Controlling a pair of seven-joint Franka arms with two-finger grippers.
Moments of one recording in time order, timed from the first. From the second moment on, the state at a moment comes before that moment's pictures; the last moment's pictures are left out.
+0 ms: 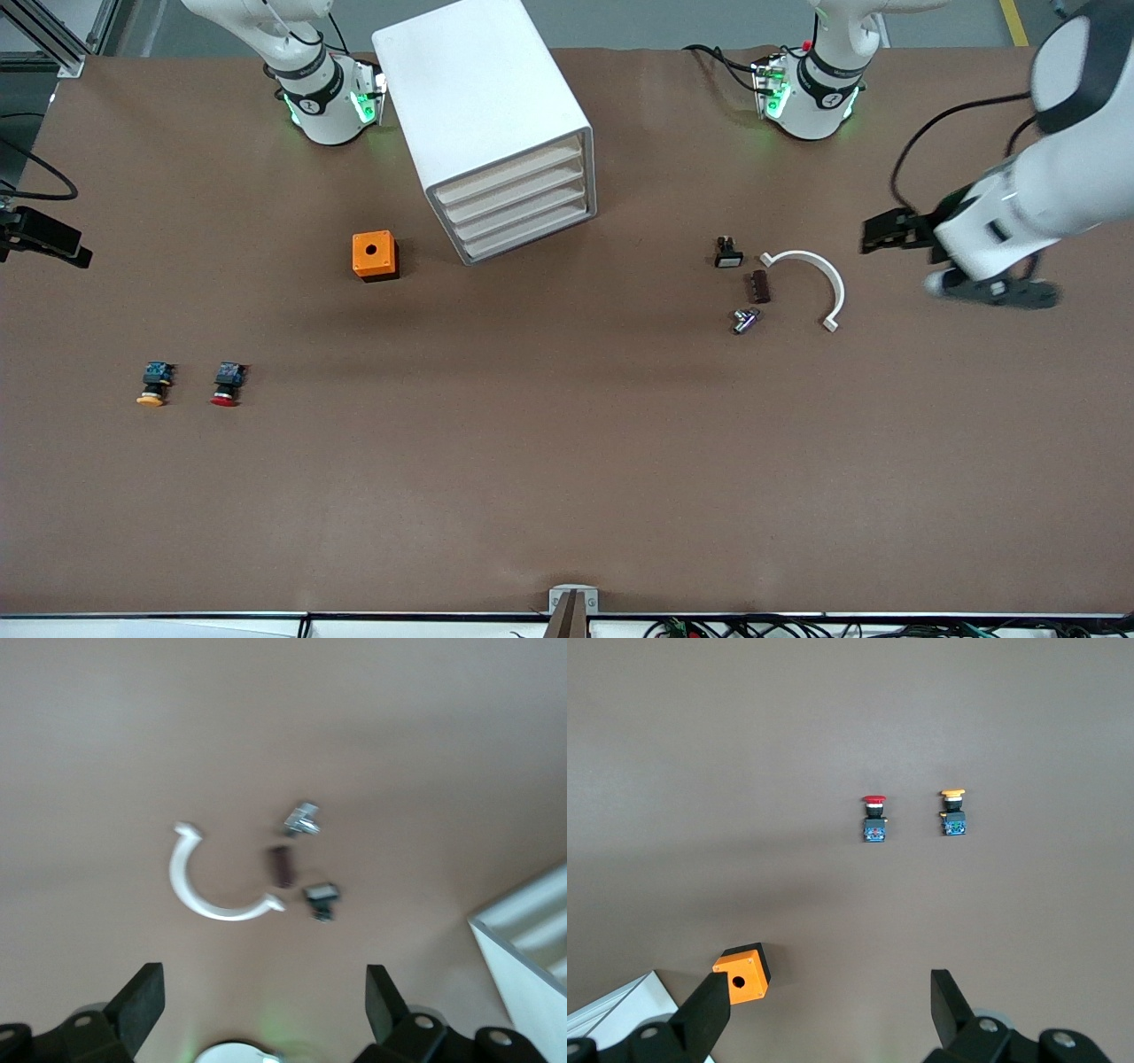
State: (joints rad) left arm -0.02 0.17 -0.19 -1.59 -0.16 1.51 -0.03; right arm -0.04 0.14 -0.05 -1.35 -0.02 1.44 -0.01
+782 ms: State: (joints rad) left arm -0.04 0.65 -0.38 -1.62 -0.66 1.57 0.43; right arm -0.04 0.14 -0.05 -1.34 -0.02 1.44 -0.01
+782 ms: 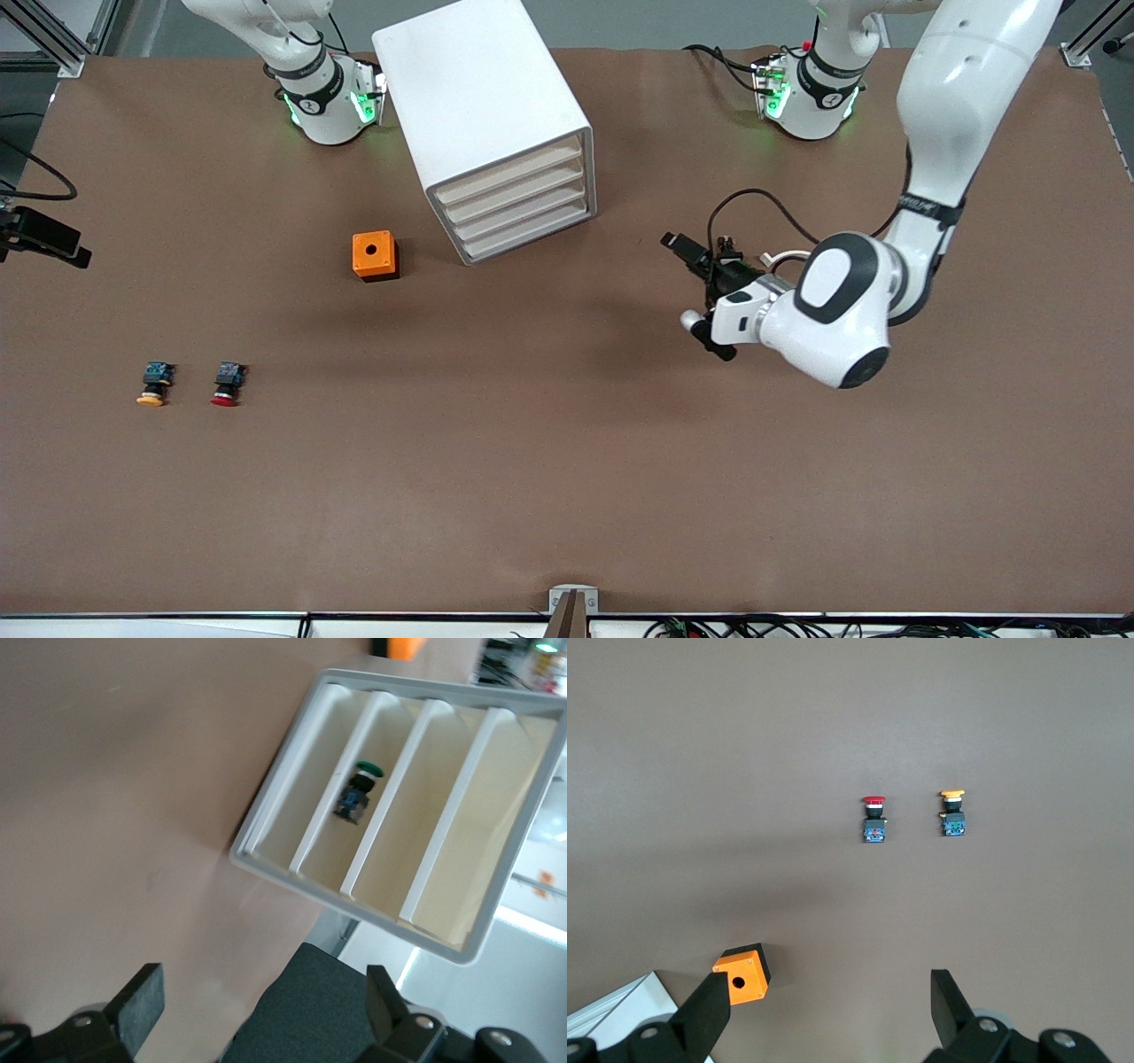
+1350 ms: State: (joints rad) left arm -0.20 0.89 -0.39 -1.66 -1.00 1.73 0.84; right arm -0.04 0.14 -0.05 -1.34 -0.02 1.44 -0.01
